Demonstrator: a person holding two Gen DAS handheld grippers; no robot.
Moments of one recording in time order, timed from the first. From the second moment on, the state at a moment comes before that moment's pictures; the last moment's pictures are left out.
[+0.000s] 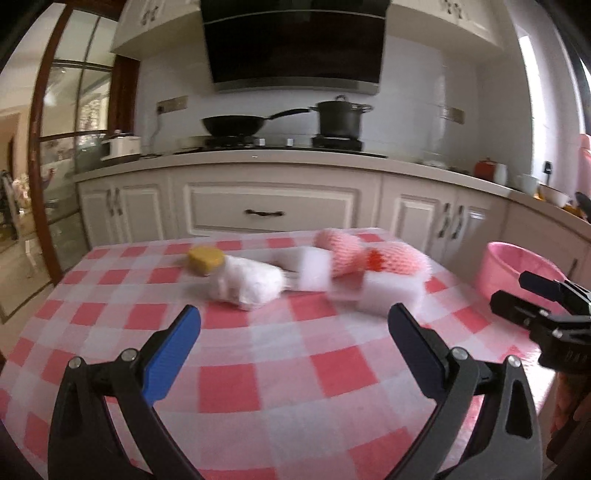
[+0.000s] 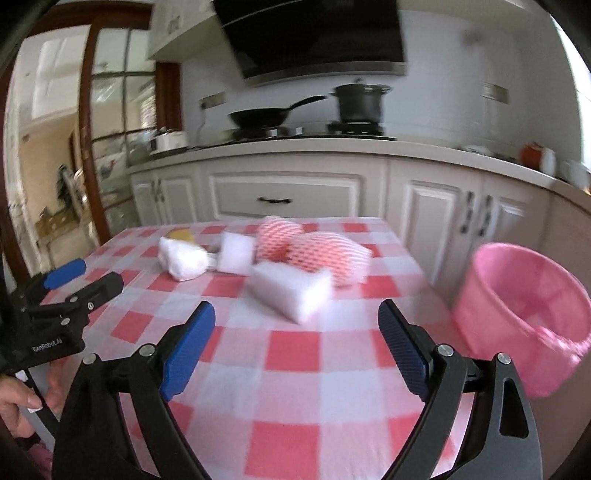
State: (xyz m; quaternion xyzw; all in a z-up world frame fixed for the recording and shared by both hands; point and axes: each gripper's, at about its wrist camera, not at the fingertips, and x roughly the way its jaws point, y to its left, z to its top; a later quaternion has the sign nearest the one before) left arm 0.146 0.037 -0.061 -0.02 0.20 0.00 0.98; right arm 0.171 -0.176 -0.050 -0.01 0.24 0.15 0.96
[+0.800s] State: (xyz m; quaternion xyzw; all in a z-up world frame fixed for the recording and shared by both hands) left arm 0.178 0.101 -0.071 -0.03 0.21 0.12 0.97; right arm 0.315 -0.145 -0.093 0.01 0.33 0.24 0.91
